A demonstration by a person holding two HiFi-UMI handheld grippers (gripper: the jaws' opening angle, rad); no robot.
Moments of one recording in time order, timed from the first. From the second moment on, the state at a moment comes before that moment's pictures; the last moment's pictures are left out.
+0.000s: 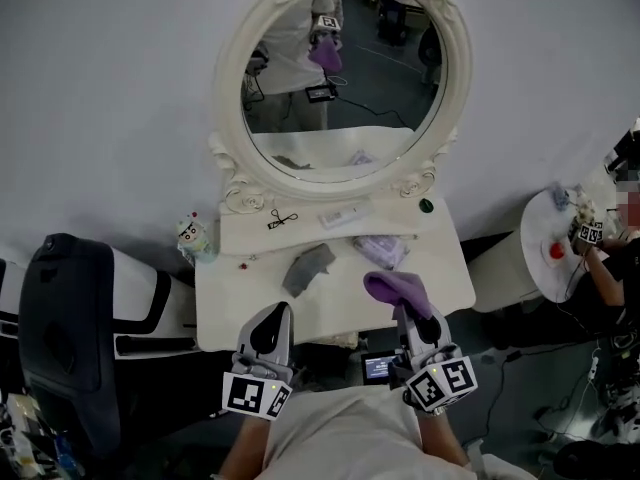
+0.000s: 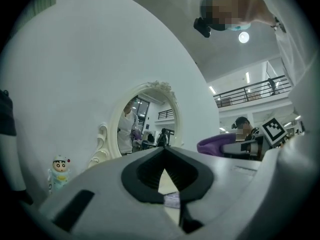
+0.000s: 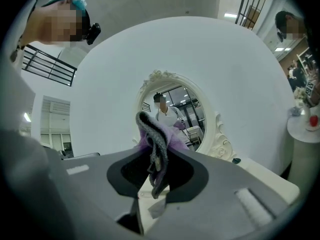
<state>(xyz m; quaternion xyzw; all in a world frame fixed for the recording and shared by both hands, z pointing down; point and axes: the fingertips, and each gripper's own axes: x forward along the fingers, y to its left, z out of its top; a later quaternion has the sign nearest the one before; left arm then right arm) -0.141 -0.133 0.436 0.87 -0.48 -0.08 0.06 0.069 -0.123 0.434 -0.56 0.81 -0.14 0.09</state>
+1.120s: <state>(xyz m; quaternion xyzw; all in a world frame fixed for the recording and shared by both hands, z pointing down) -0.073 -0.260 0.392 0.80 -0.59 -0.07 0.02 0.157 -0.308 0.382 -0.48 0.86 -0.10 0.12</state>
